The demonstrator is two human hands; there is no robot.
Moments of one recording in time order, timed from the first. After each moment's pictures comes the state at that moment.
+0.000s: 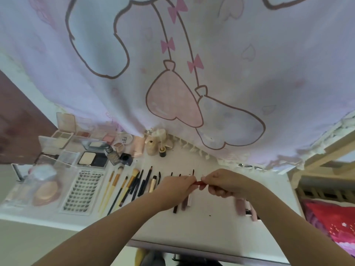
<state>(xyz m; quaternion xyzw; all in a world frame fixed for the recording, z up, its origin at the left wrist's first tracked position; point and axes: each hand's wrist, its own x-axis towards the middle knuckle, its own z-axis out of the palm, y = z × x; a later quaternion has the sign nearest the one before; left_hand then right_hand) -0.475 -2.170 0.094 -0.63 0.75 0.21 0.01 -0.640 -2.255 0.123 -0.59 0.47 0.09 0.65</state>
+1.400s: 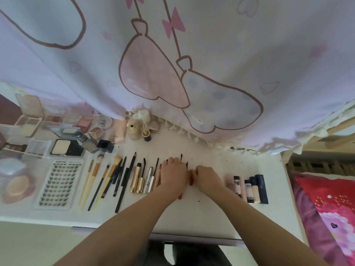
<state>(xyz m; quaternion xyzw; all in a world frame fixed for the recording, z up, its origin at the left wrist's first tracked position) -0.518 -2.214 0.012 -0.74 0.65 0.16 0.10 -0.630 -2.245 0.015 -0.73 0.60 0.10 0.31</state>
